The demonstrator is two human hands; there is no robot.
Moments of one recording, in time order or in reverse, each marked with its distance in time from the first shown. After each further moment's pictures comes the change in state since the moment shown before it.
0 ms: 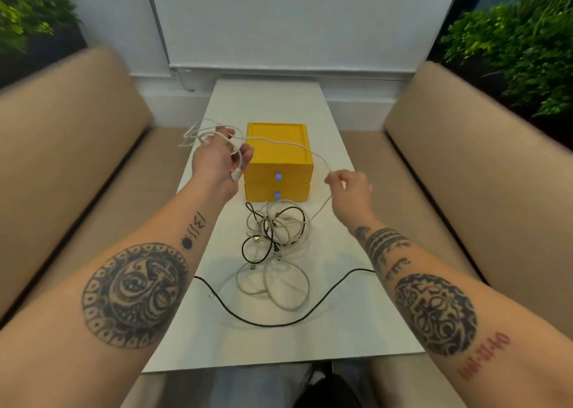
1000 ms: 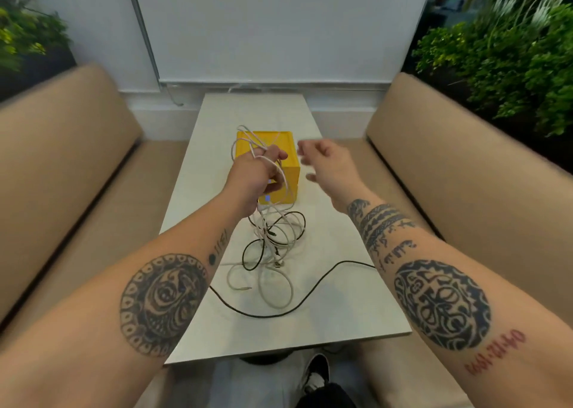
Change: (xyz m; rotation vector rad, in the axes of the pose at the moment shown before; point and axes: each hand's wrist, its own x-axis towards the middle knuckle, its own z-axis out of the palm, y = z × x) left_hand -0.065 -0.033 0.014 0.563 -0.413 0.188; right_hand -0.036 -0.085 -0.040 0.440 -0.136 -0.051
